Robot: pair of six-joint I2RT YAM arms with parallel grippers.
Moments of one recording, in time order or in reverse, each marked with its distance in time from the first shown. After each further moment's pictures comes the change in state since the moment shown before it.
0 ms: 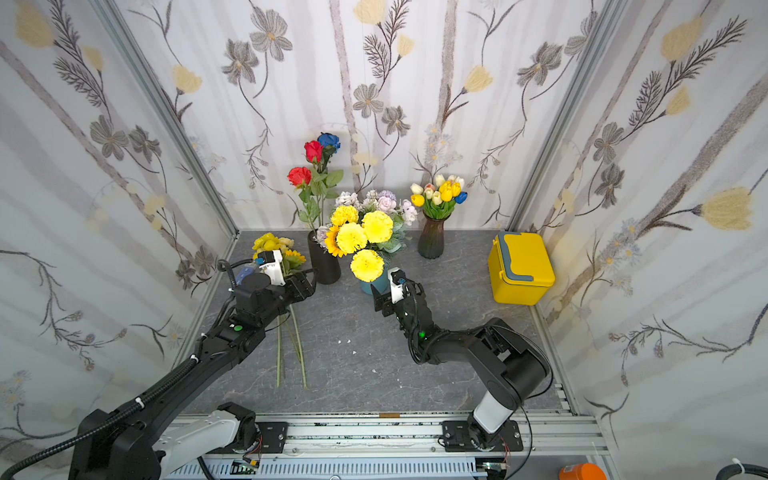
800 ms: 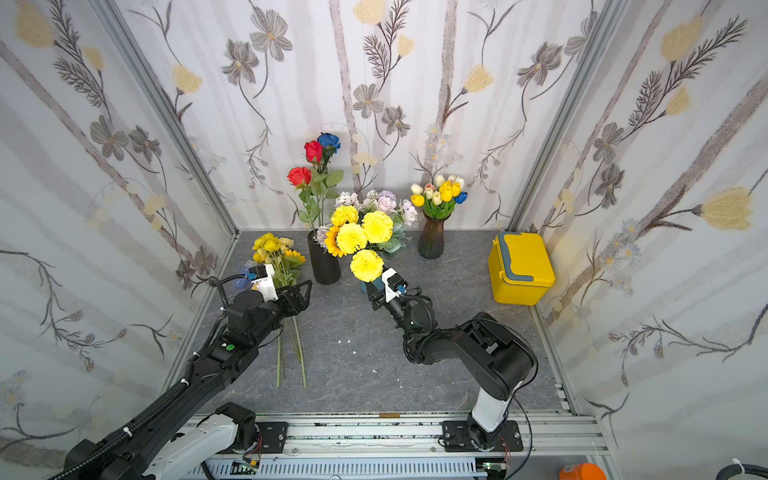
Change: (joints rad) left arm 0.001 -0.130 -0.122 -0.002 -0.045 0.033; right arm 0.034 0.115 0.073 0.473 -0.167 -0.128
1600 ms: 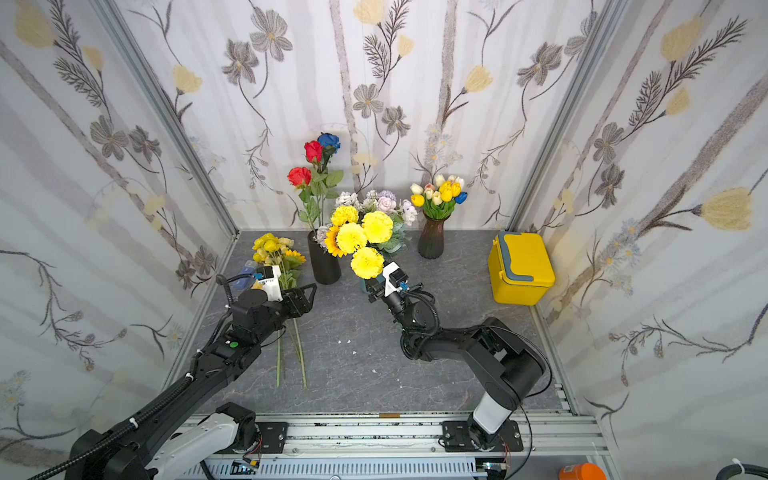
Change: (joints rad) left arm -0.016 0.046 0.006 0.004 0.060 0.019; right arm 0.029 -0.089 0.063 0.003 0.000 -0.010
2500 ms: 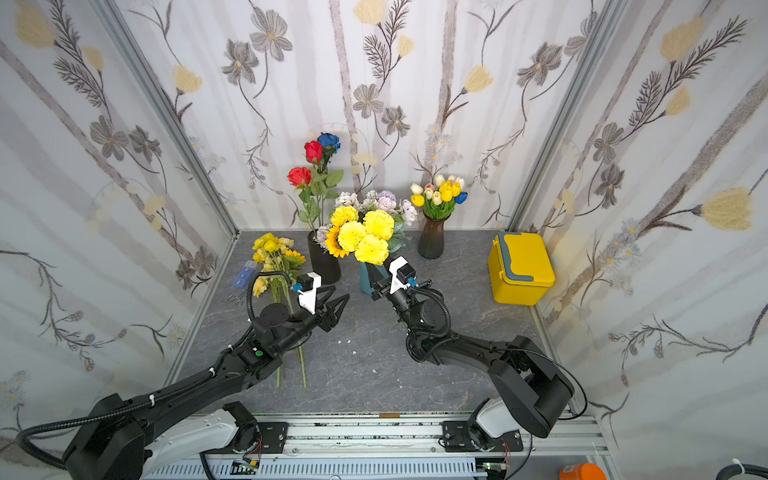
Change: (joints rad) left arm -0.291 0.132 -0.062 0.470 -0.015 0.376; right arm 0.017 -0.184 0.002 -0.180 0.027 0.021
